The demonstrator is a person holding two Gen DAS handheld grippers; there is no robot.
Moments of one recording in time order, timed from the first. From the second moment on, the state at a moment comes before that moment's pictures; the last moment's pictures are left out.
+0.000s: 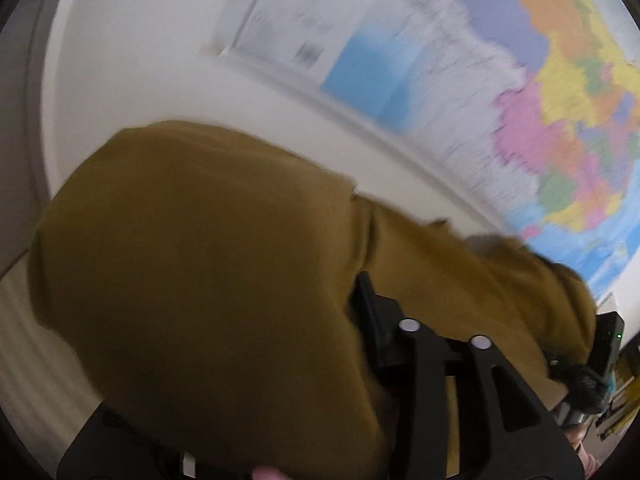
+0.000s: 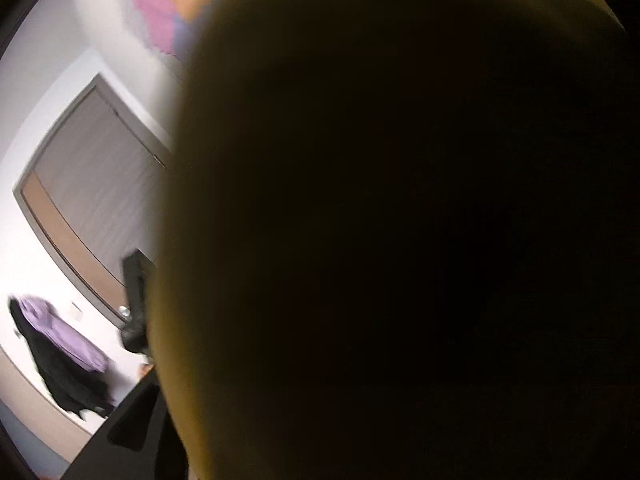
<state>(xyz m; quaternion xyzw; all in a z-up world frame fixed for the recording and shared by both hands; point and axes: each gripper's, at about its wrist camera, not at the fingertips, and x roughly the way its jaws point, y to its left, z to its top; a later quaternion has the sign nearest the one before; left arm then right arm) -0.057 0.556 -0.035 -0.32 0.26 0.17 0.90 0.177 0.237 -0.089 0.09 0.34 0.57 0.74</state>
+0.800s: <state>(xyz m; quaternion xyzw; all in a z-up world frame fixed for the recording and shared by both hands) -0.069 0.546 -0.044 -0.29 0.32 0.27 0.86 0.156 0.114 -0.086 0.08 0.38 0.49 0.78</state>
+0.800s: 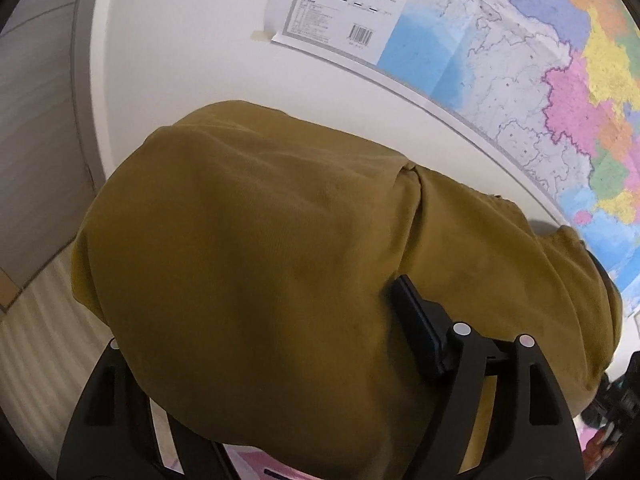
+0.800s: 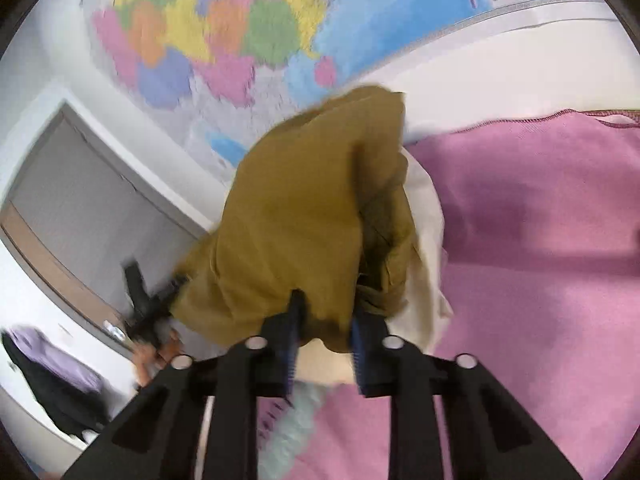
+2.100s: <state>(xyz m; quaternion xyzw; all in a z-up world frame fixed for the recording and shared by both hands) -0.072 0.393 -0.018 -0.13 0.31 0.26 0.91 0.166 0.150 -0.062 -0.02 0.32 0.46 0.83</state>
